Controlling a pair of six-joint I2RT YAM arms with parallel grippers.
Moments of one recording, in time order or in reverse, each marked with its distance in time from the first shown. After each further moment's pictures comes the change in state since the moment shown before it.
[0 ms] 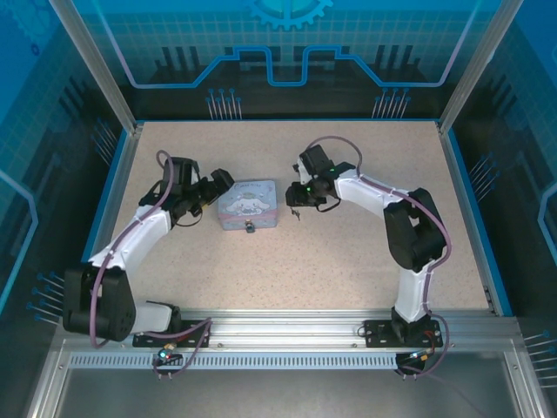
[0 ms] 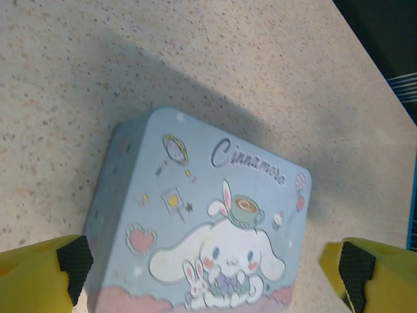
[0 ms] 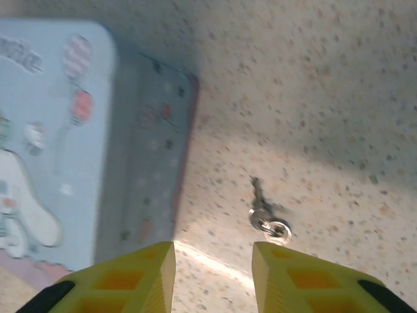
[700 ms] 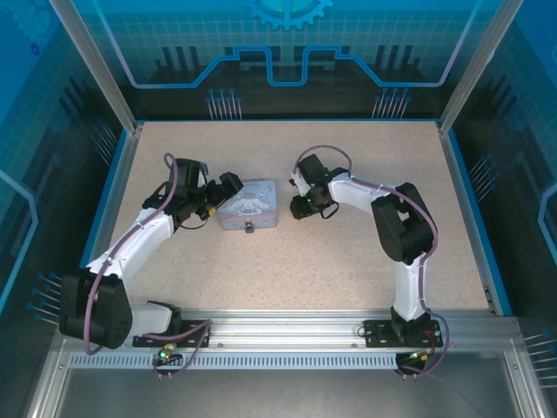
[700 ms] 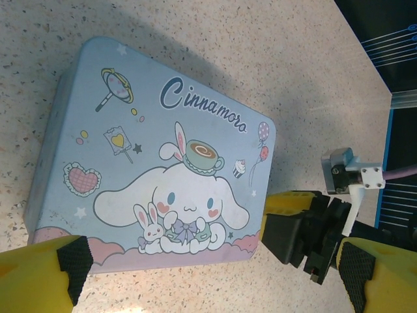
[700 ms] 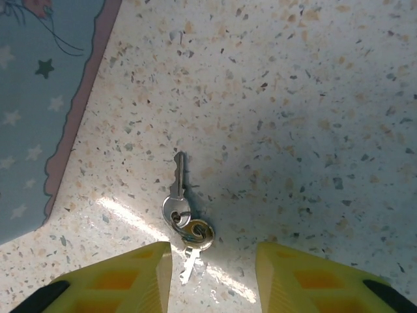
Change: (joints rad) left arm -0.060 0.005 0.014 -0.022 0.030 -0.033; right arm 0.004 0.091 0.008 -0.016 0.084 -0.231
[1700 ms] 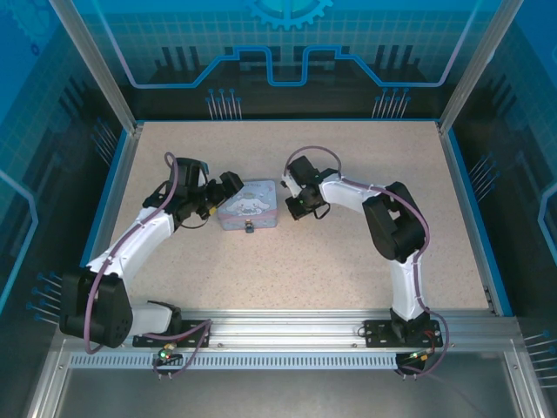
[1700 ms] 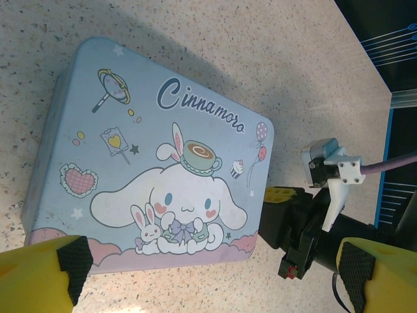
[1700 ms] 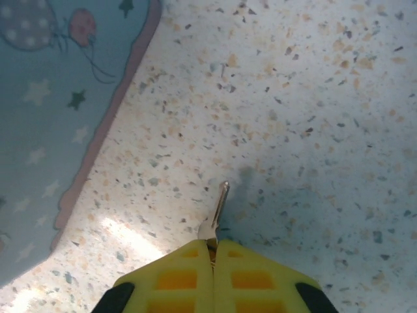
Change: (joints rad) left arm -0.002 0.006 0.006 -0.003 0.000 -0.001; right arm 0.055 0.053 0.055 0.006 0.063 -0.036
